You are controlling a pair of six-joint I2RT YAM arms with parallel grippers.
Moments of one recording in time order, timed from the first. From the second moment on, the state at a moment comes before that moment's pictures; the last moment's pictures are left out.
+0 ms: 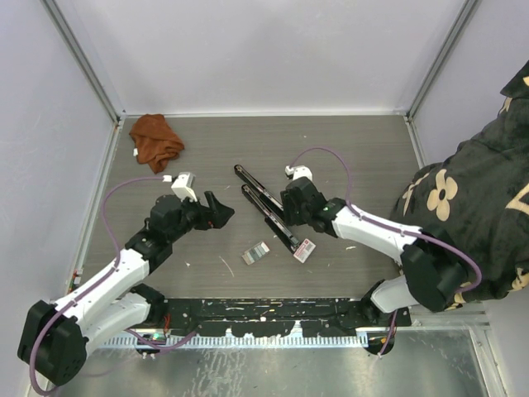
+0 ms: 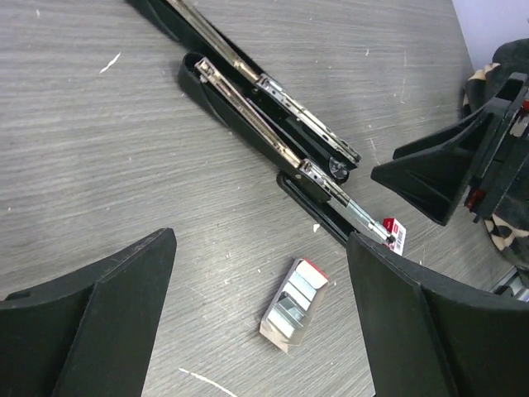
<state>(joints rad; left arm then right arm) -0.50 0.89 0.46 0.08 0.11 -0.56 0.73 1.39 0.82 -0.26 0.26 0.38</state>
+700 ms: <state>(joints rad) -0.41 0.98 0.46 -0.04 0.19 -0.64 1.02 1.60 0.97 -0.27 0.16 0.46</state>
